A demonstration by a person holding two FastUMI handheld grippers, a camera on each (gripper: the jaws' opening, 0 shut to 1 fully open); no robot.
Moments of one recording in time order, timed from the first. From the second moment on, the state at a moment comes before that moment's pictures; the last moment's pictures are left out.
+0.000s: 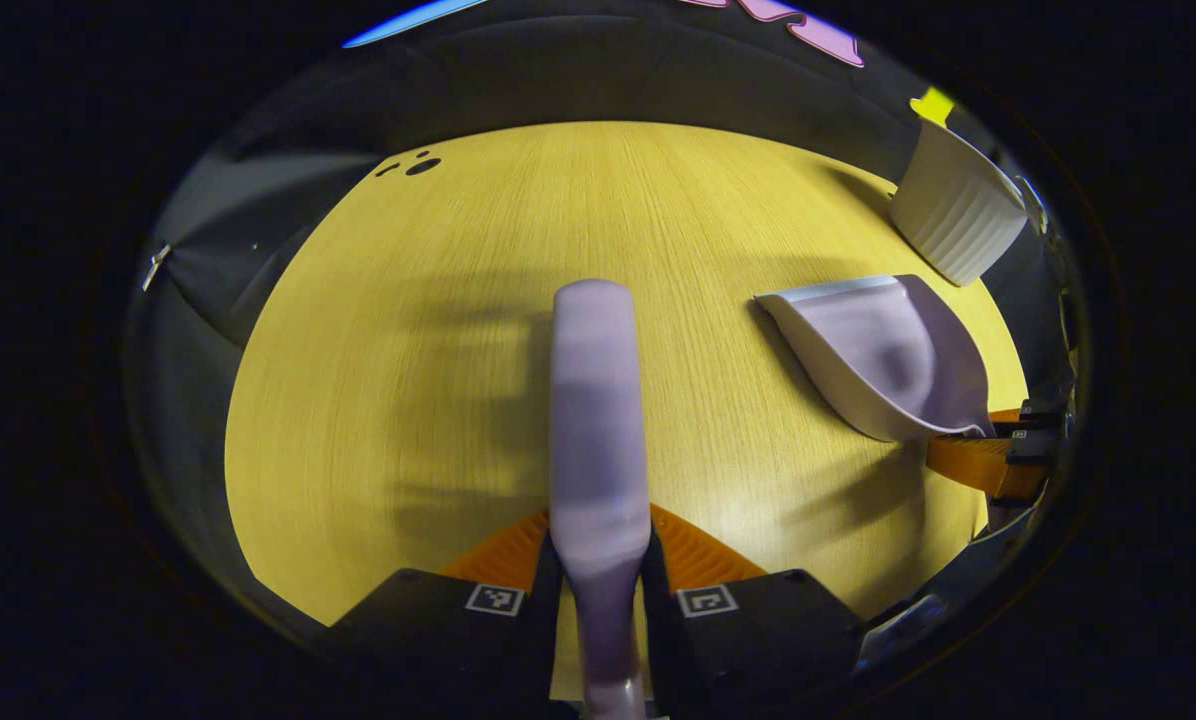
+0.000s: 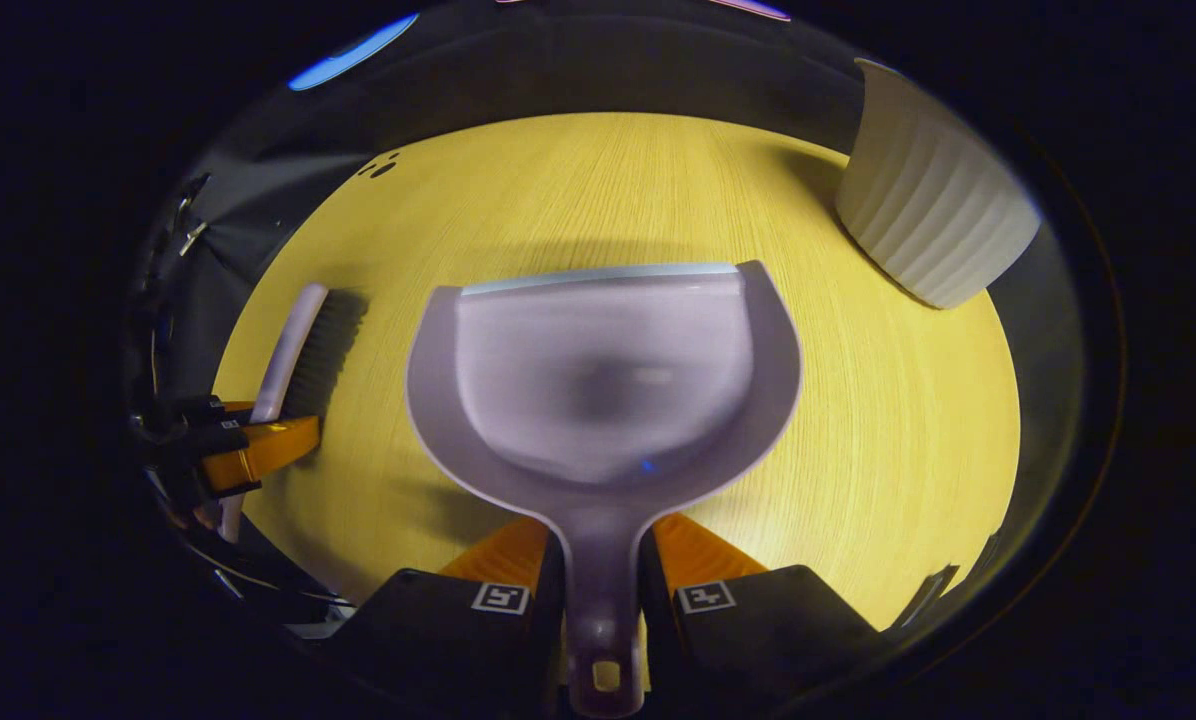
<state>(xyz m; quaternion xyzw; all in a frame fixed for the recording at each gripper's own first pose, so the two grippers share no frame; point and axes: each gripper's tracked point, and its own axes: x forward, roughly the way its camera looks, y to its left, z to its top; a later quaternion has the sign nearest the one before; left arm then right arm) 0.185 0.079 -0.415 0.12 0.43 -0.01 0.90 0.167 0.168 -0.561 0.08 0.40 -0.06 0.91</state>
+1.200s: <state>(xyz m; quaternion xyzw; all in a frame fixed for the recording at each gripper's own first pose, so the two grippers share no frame) -0.026 -0.006 -0.160 0.06 0.00 -0.01 1.00 0.041 0.229 -0.308 0.02 -0.01 -0.02 1.00</state>
